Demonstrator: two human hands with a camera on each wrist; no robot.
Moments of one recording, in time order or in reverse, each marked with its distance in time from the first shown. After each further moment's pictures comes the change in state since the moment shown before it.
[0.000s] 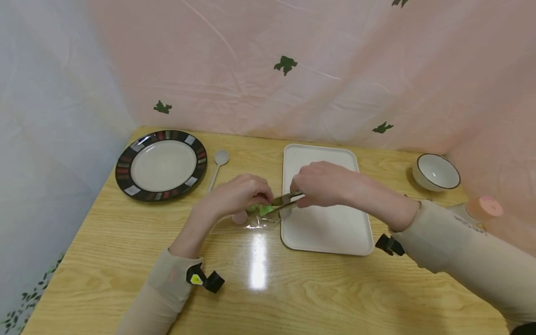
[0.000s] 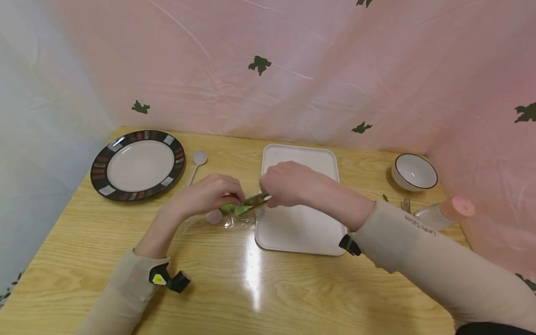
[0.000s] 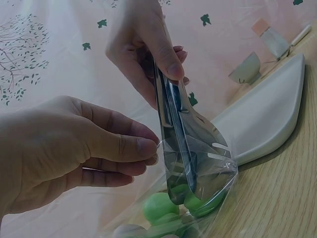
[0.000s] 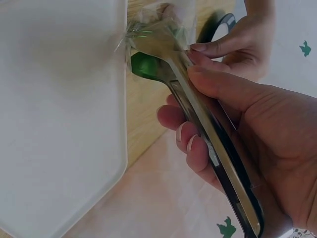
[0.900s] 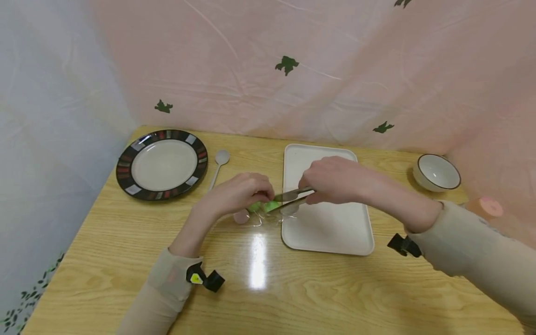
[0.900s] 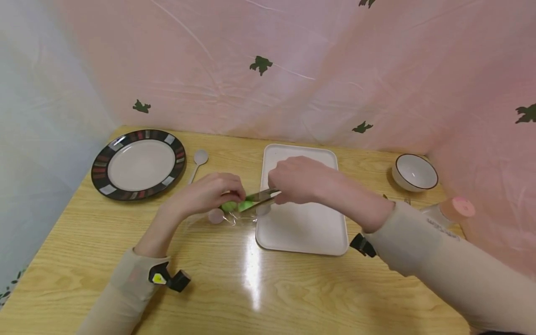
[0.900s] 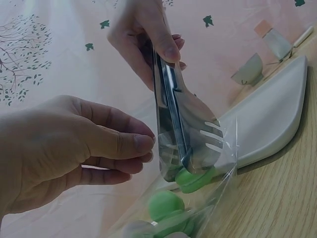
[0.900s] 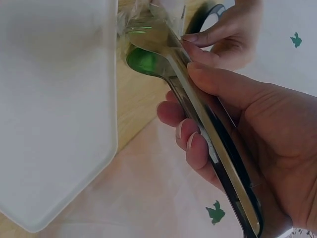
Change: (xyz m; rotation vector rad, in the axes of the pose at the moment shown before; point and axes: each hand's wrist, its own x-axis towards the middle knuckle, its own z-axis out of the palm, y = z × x) left_hand -0.001 -0.001 -0.004 0.017 0.023 0.007; right_hand -0.016 0.007 -0.011 -0.005 0.019 0.008
